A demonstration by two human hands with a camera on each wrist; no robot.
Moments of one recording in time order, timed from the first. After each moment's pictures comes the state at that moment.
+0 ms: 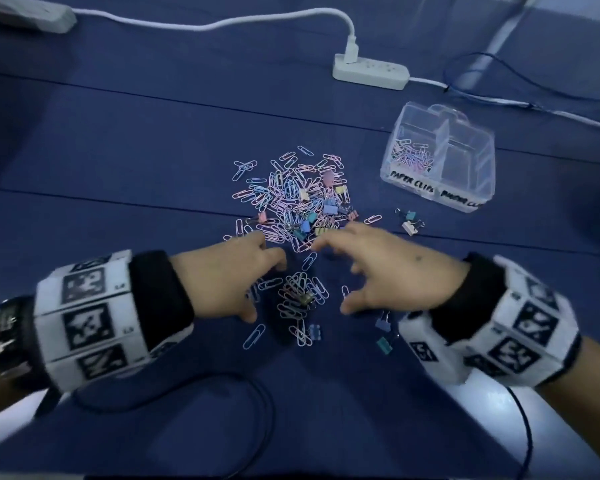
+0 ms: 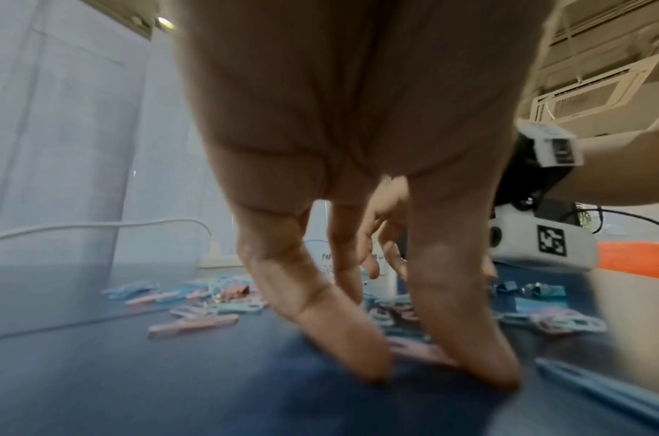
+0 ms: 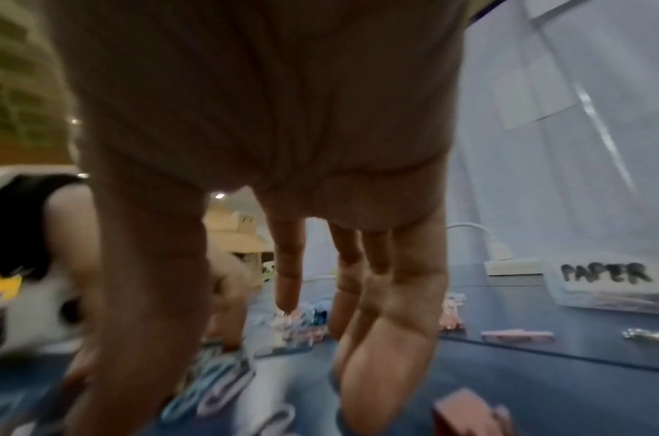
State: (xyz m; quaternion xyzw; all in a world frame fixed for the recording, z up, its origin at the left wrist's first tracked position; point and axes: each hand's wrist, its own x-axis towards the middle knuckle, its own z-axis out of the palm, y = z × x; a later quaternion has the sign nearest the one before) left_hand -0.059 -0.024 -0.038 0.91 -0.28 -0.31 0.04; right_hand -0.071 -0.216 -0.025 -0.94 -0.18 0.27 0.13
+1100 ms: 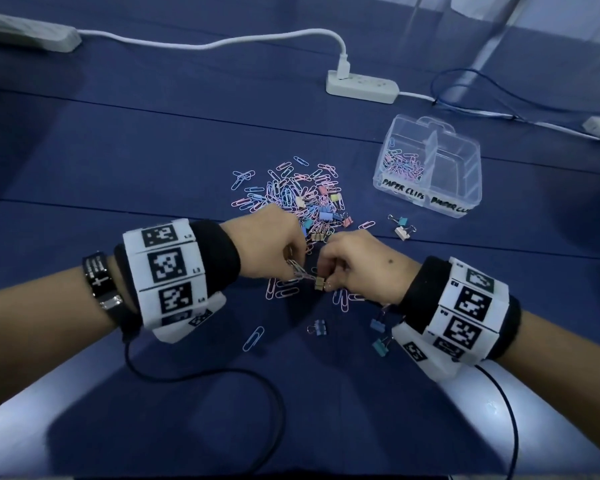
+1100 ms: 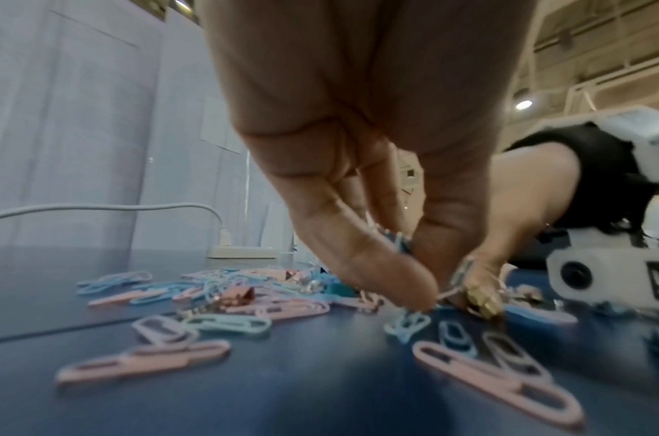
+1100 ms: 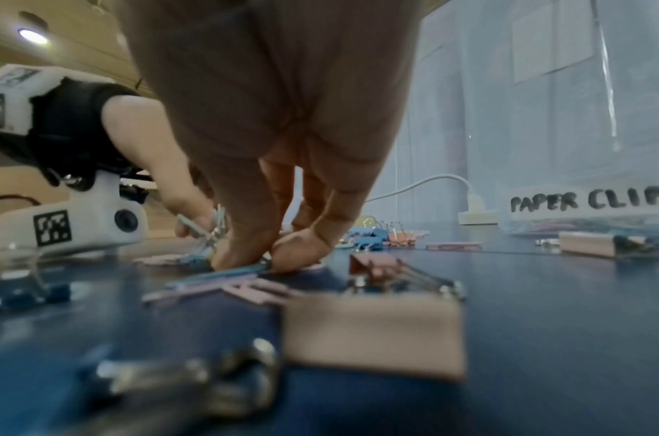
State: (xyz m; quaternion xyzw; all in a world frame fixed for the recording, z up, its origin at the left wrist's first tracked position) left_hand -0.032 -0.050 -0.038 0.91 -0.31 -0.21 0.15; right_hand -0.056 -0.210 -0.054 -0.94 -0.18 0.22 0.19
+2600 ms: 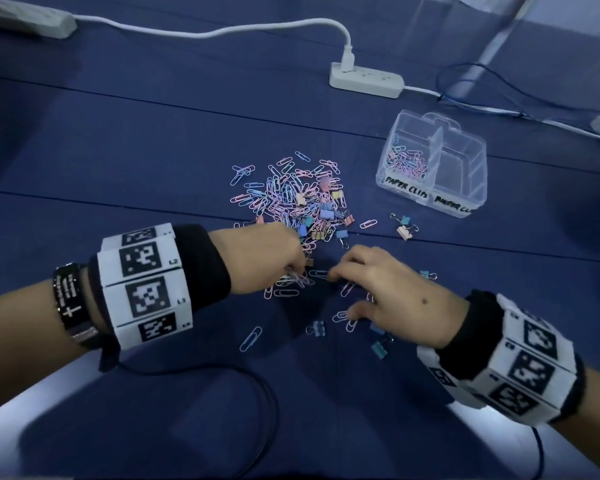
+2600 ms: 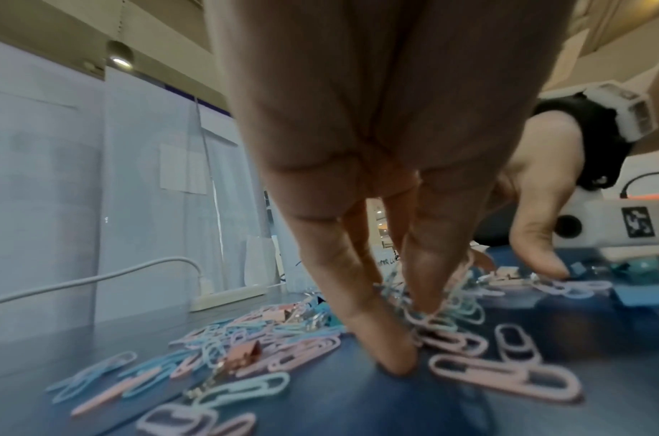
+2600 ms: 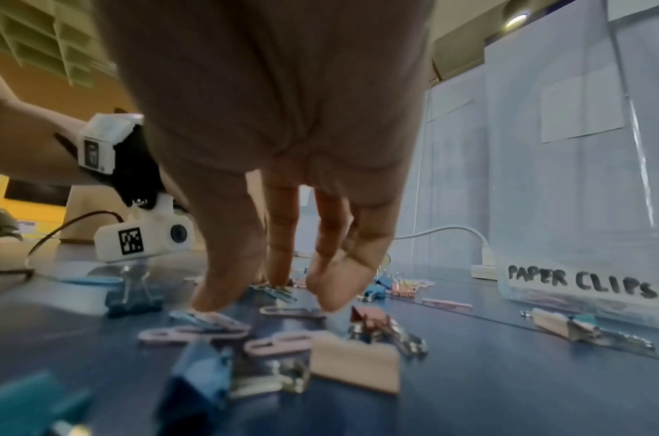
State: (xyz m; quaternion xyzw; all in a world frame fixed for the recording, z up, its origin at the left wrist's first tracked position) left_hand -0.040 -0.046 -0.038 0.89 -0.38 -0.25 0.05; right_hand -0.091 -0.227 -0.042 -0.95 -0.19 0.22 0.12
